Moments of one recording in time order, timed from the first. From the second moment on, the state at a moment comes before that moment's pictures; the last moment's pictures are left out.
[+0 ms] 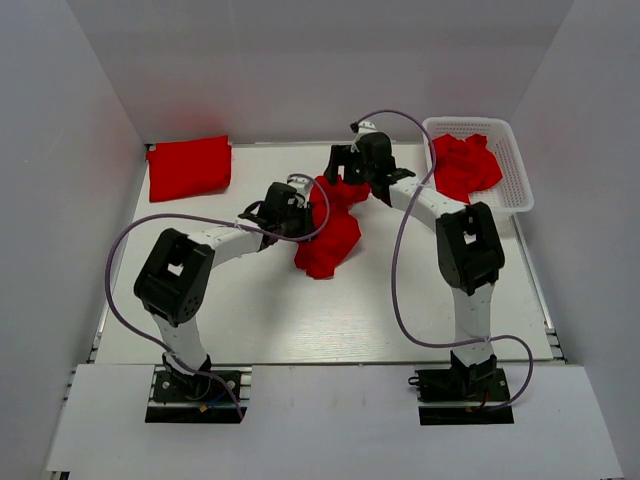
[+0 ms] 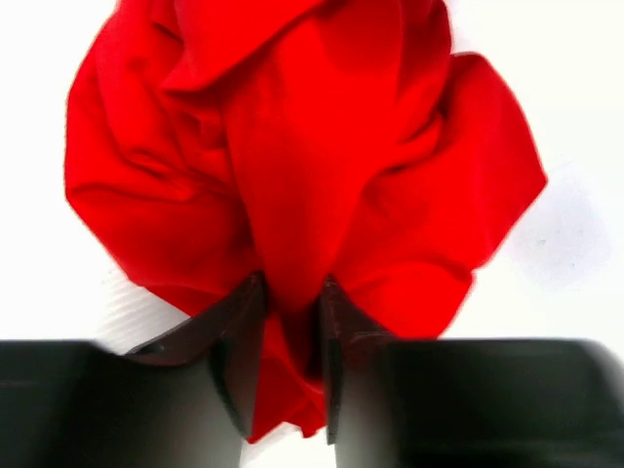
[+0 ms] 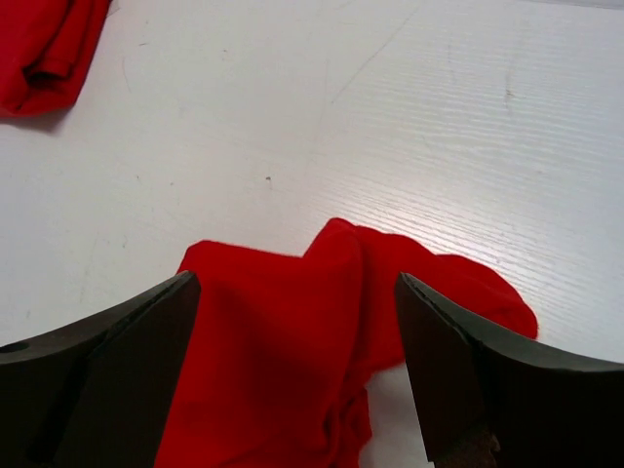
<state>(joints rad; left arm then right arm) -0.52 1.80 1.10 -0.01 0.16 -0.33 0.47 2.06 1.59 0.01 -0.11 0.28</state>
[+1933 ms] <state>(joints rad) -0.55 1.11 1.83 -0.29 0.36 0.15 0.43 0.88 1.51 0.05 -0.27 0.01</state>
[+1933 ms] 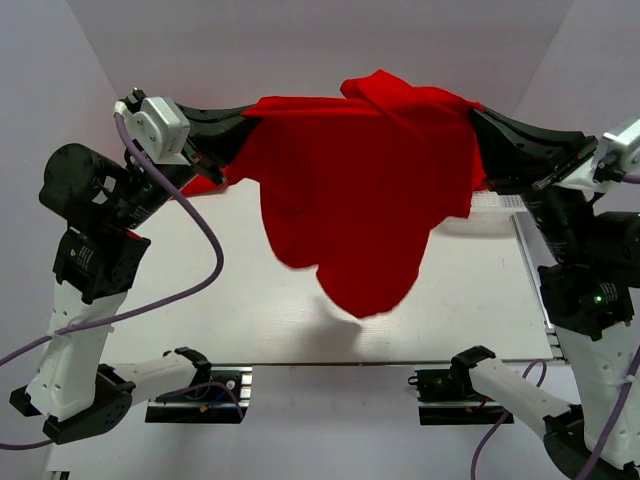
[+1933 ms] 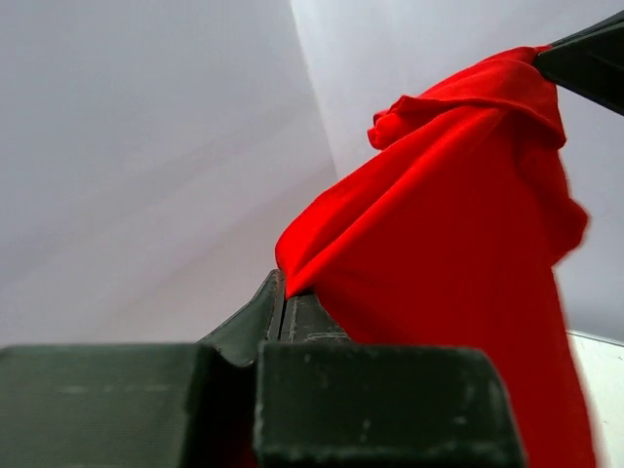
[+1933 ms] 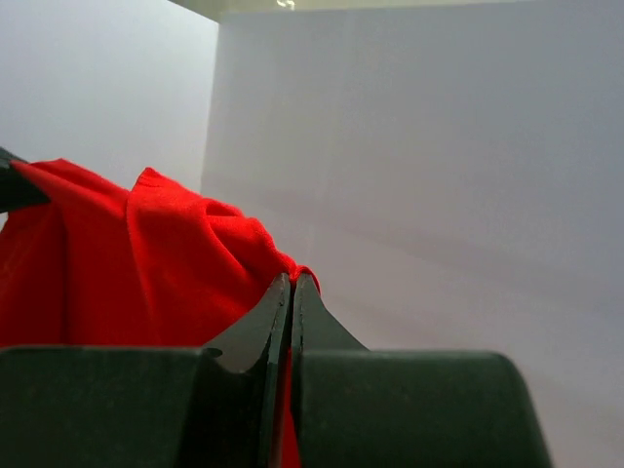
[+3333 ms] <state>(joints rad) -0.33 1.76 1.30 -0.33 -0.23 -0.24 0.35 1.60 1.18 -0.03 0.00 0.16</state>
